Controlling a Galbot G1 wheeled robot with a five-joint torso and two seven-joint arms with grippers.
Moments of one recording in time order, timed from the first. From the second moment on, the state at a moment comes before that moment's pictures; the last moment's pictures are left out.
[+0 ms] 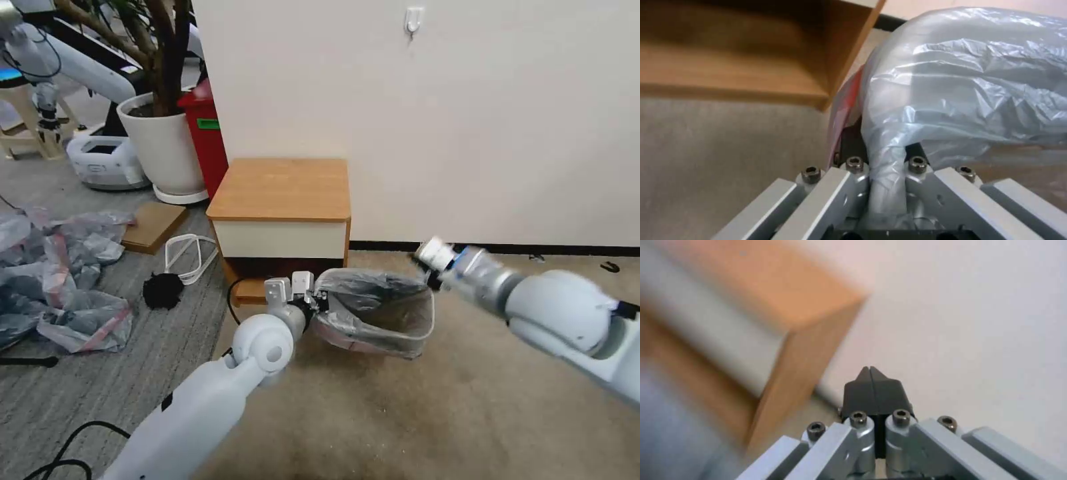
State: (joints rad) left arm 0.85 -1.07 0.14 -1.94 -1.27 0.51 -0.71; right arm -0.81 0.51 0.14 2.21 0.67 -0.61 0.24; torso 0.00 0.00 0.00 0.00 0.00
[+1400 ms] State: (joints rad) left arm 1.15 -0.97 0.00 -1.99 -1.28 0.52 -0.73; right arm -1.28 0.99 0.47 2.21 0.47 -0.16 0.38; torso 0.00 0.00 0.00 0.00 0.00
